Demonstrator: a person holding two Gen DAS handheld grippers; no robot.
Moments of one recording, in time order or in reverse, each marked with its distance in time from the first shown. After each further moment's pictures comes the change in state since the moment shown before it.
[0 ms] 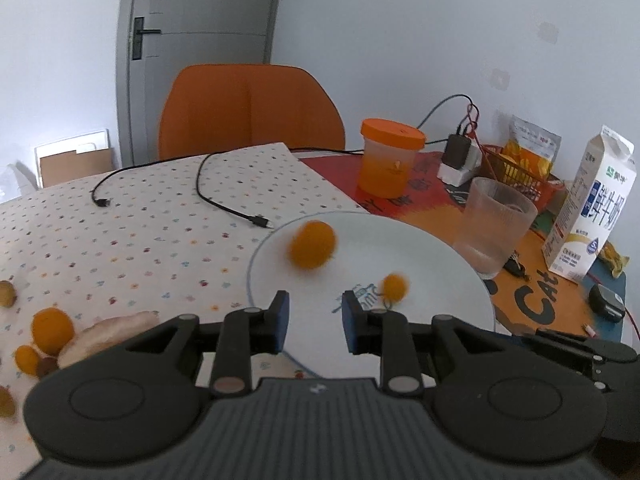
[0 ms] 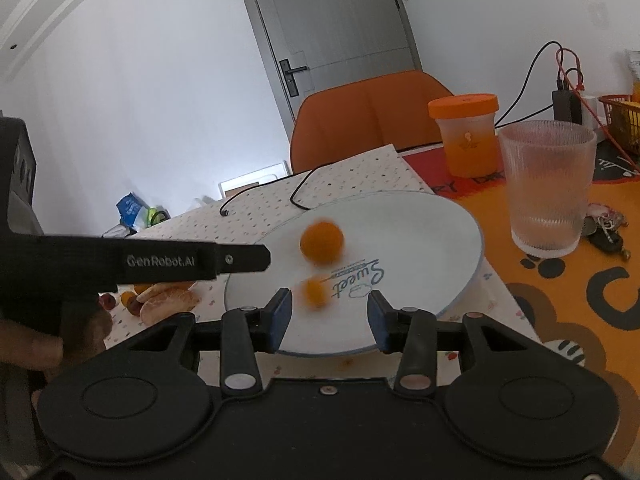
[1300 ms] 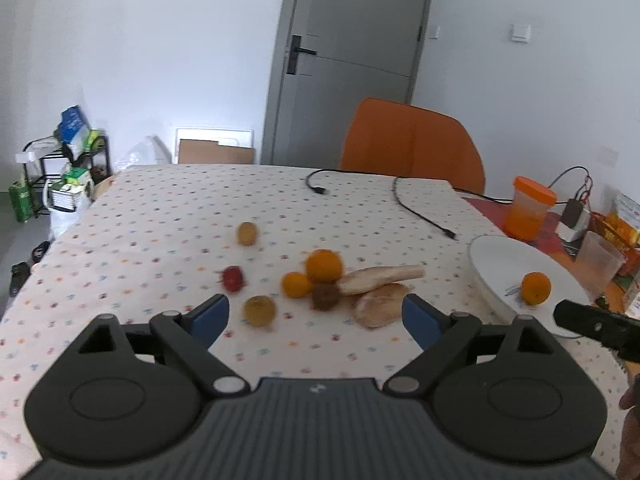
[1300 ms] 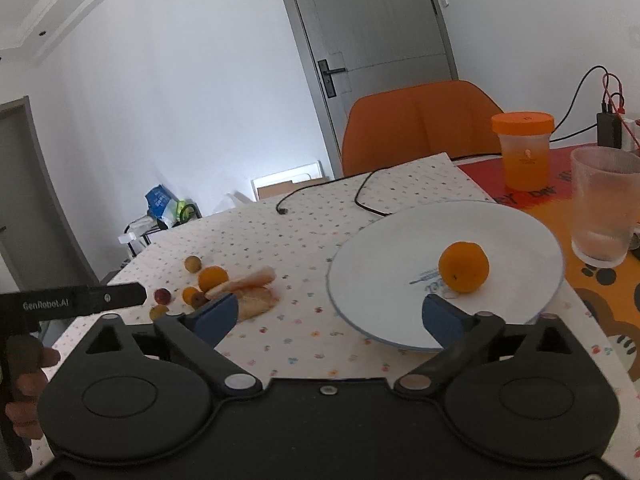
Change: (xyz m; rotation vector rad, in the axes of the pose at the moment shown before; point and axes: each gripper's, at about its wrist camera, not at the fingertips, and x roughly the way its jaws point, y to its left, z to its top) left arm -0.137 0.121 -0.062 -0.220 -0.107 0.317; right arm -0.011 0.069 0.000 -0.048 -0.011 0.070
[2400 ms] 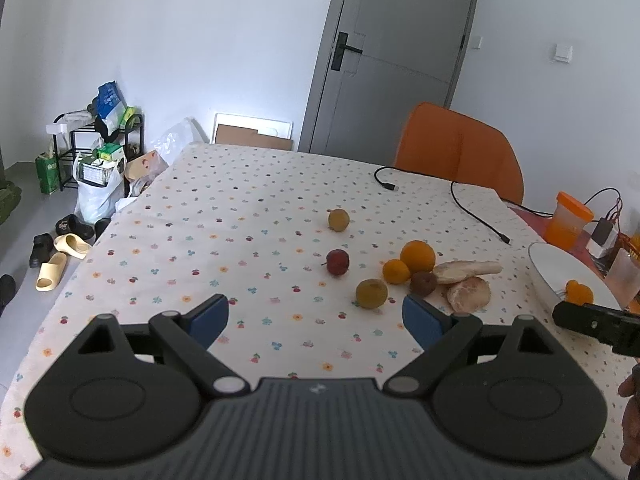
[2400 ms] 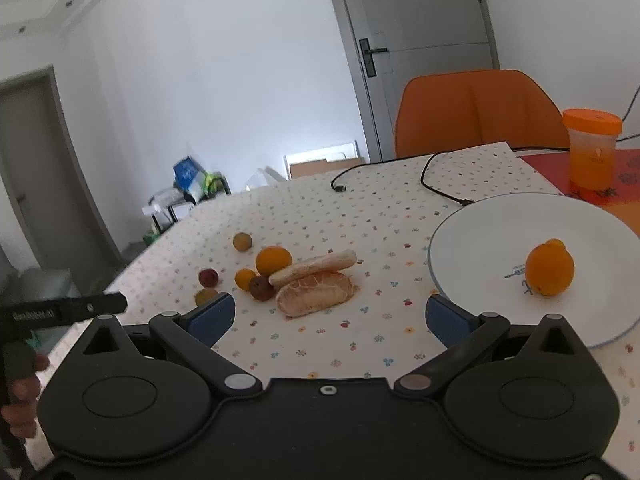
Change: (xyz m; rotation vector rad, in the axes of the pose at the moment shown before) left arm -0.009 0.081 -0.009 -0.085 0.019 0.047; right arm 0.036 0.063 -0.003 -0.075 0.080 0.055
